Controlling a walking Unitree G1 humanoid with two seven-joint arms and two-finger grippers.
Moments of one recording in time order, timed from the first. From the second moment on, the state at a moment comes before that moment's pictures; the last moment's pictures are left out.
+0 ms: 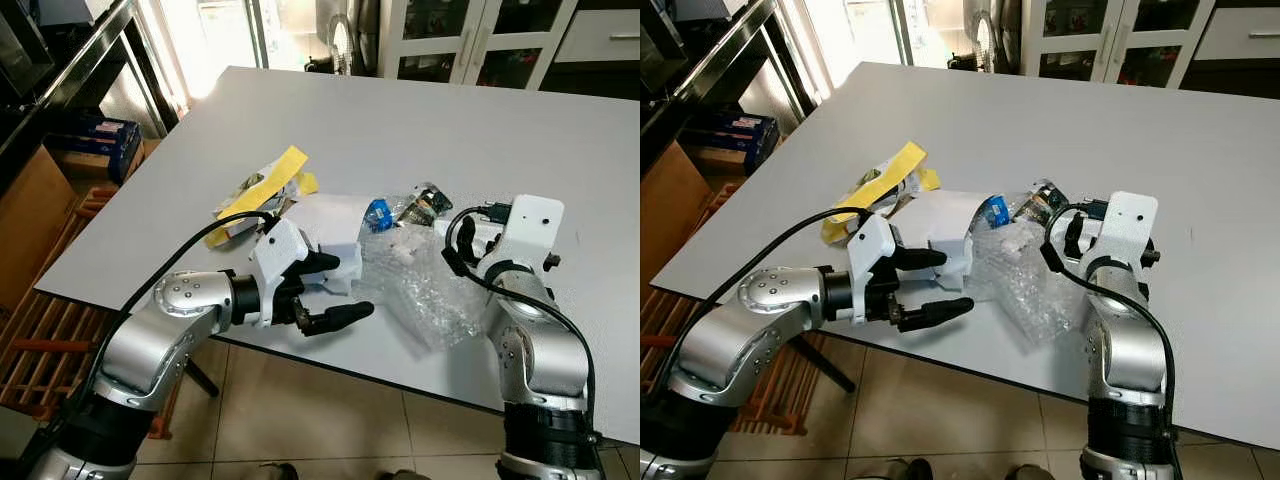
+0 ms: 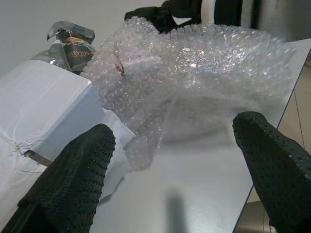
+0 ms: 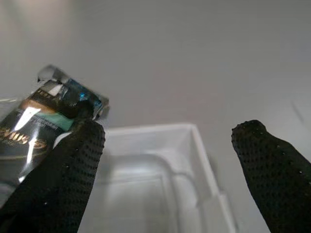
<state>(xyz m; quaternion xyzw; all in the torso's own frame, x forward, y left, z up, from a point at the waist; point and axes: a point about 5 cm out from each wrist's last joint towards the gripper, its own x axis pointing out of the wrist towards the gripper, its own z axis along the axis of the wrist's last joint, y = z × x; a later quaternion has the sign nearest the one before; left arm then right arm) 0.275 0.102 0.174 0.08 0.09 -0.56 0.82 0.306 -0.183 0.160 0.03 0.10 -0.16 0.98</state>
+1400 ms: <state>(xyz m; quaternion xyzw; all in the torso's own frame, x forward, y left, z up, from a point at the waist) 0.277 0.098 0.173 0.08 0.09 -0.56 0.82 0.286 -0.194 0.111 0.08 0.21 -0.19 0.96</state>
